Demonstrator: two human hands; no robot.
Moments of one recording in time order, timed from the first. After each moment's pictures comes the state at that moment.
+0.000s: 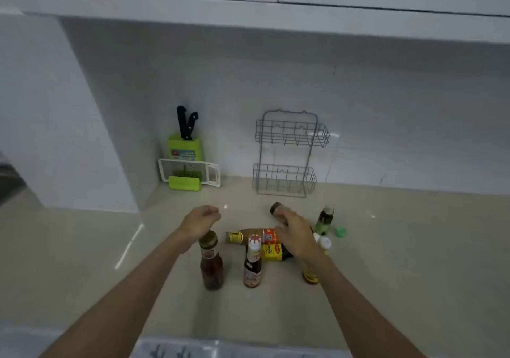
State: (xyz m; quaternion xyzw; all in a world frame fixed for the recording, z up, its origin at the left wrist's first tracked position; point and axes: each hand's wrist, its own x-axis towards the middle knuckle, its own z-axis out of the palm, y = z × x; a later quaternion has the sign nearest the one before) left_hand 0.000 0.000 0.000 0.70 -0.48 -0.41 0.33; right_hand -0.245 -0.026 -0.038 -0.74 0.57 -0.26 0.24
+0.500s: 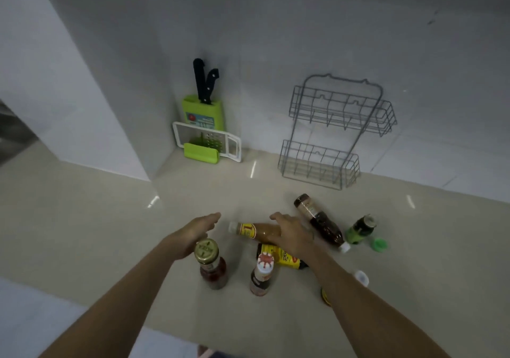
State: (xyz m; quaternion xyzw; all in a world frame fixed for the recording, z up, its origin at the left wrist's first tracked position) left_hand 0.032 -0.055 -0.090 0.71 -0.27 -0.59 0.28; right_hand -0.211 -0.134 -0.121 -0.83 0.50 0.00 0.25
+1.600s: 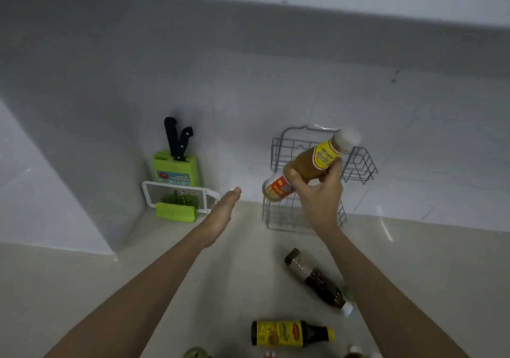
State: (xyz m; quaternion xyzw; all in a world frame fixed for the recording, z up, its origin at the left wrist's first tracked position) left_hand 0.010 -0.222 -0.024 0.58 -0.43 -0.56 0.40; right_hand -0.191 -0.251 0.029 -0.59 0.44 -0.63 0.26
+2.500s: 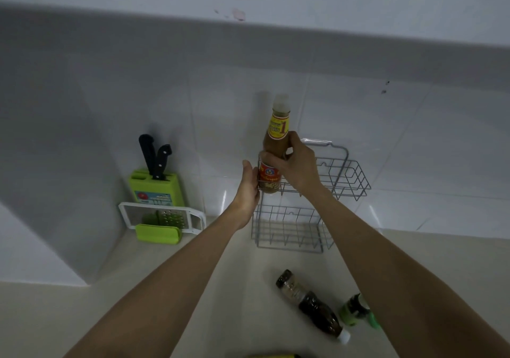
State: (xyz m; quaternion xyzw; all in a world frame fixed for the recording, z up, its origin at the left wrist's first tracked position) left_hand -0.066 -0.327 0.019 0.43 -0.40 -0.64 0.50; right_hand -0.186 -0.377 0.061 -0.71 0.48 -0.46 0.22
